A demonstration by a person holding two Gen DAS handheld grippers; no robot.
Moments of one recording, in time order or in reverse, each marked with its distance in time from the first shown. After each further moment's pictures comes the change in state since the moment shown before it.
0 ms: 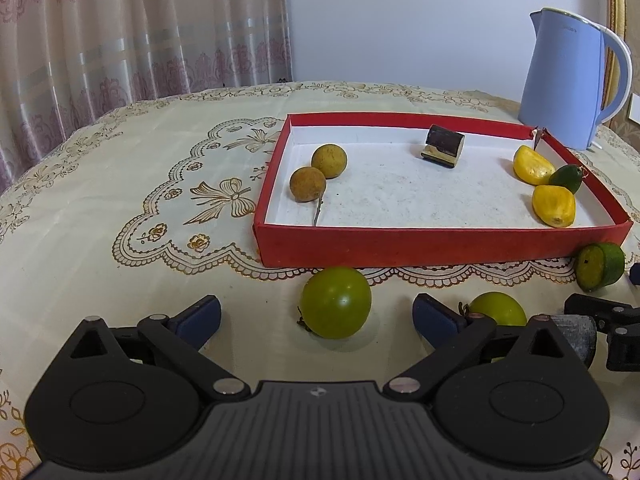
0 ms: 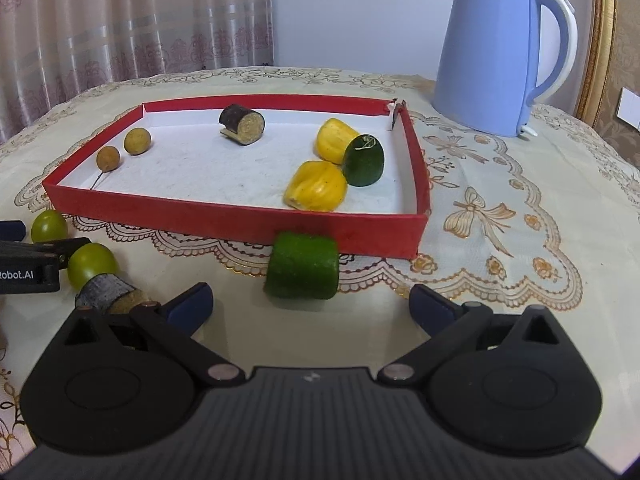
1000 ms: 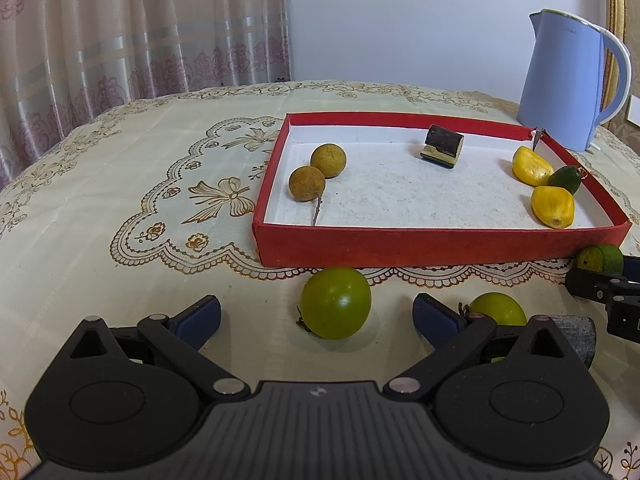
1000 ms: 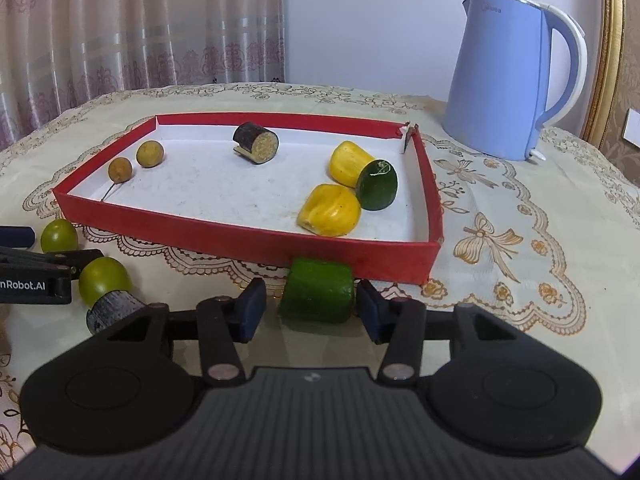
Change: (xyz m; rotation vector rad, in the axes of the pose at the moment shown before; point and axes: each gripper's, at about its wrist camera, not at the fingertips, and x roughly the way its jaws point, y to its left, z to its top) left arm 0.001 0.002 0.000 -0.006 0.002 -0.012; right arm -0.002 0.005 0.005 -0.024 -0.048 0.027
